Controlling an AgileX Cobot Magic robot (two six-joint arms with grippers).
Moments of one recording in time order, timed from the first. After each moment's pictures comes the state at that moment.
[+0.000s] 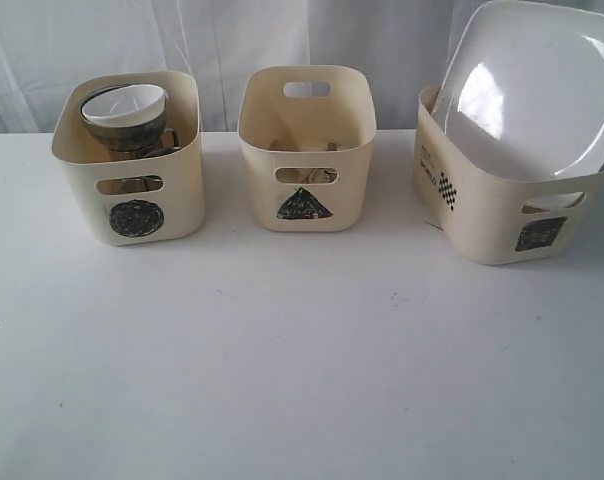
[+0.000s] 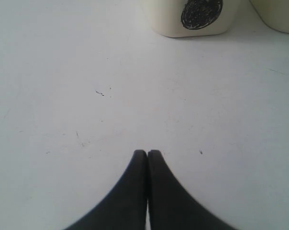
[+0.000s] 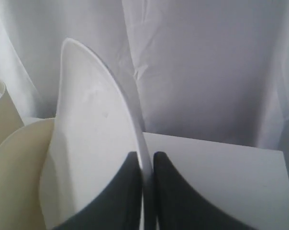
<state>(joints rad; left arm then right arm) -0.03 0.00 0.02 -0.18 0.47 0.11 -0.57 1.95 -1.56 1.38 0.70 -1.55</state>
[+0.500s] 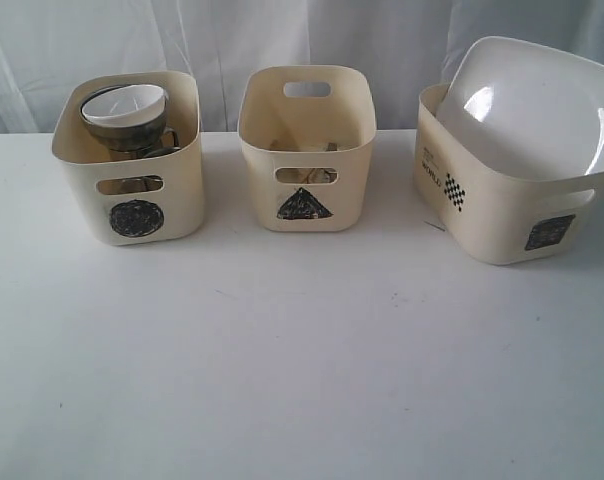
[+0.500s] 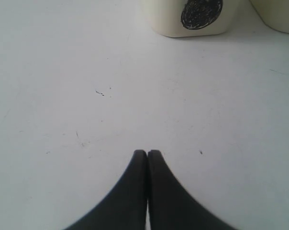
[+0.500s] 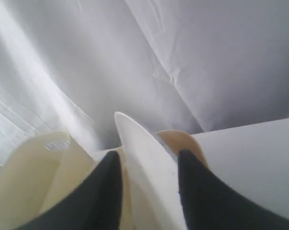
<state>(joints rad) -0.03 0.00 0.02 -0.18 0.47 0.11 -0.57 1.91 -1.57 1.41 0.79 -1.13</state>
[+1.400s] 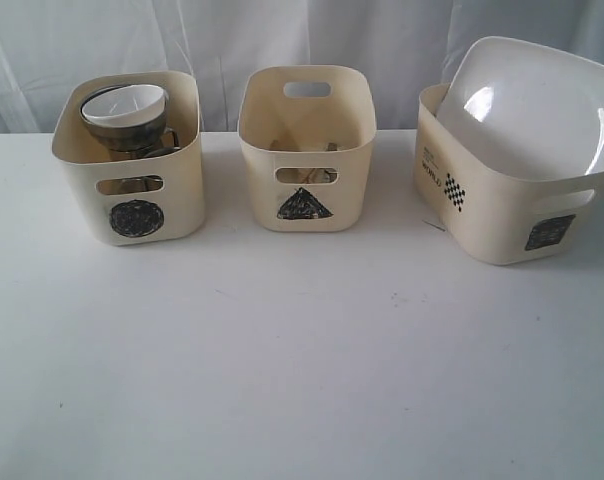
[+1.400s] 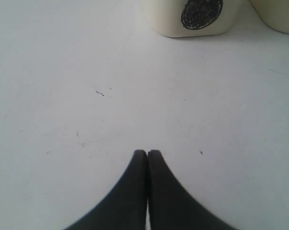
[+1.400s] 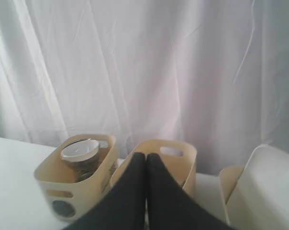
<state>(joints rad) -0.03 0.00 0.02 -0.18 0.47 0.11 -0.20 0.69 -0.95 0.97 0.62 -0.76</state>
